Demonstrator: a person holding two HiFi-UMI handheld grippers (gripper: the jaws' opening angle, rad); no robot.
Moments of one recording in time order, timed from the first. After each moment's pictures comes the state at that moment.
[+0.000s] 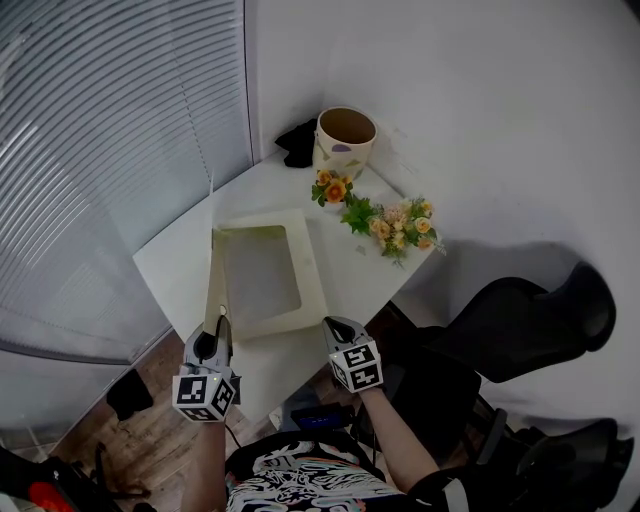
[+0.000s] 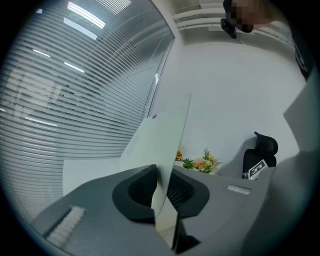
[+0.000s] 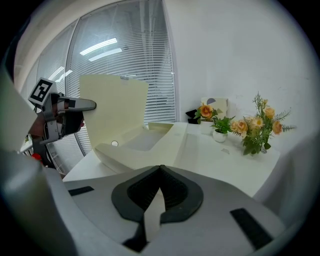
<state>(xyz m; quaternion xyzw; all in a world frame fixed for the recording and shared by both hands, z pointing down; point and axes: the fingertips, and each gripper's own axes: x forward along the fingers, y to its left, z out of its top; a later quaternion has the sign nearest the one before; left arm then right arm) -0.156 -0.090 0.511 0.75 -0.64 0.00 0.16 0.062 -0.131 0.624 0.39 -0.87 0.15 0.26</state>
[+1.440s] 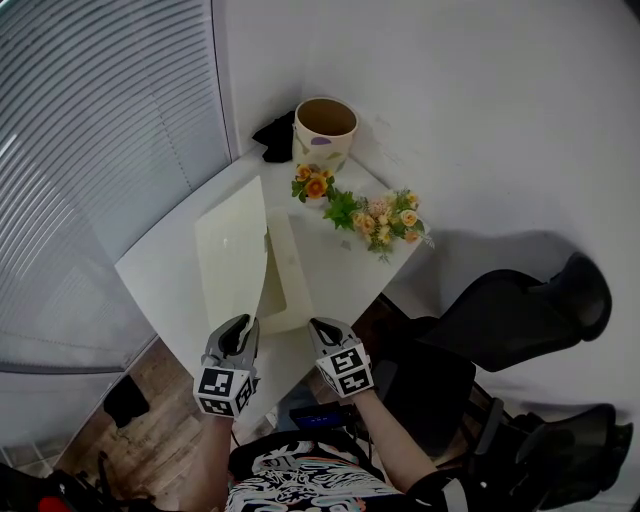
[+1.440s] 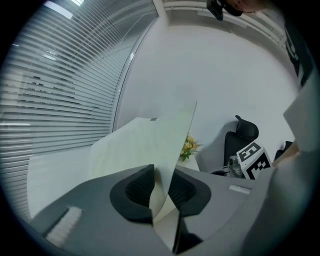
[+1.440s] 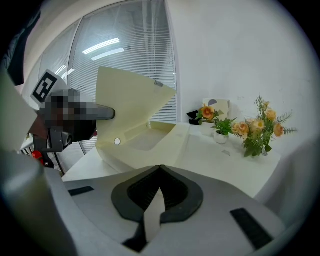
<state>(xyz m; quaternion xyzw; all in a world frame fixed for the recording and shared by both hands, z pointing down) -0.065 -0.120 0.541 0.83 -0.53 0.09 0.17 0.060 -0.130 0.623 0.38 -0.88 0.14 0.26</state>
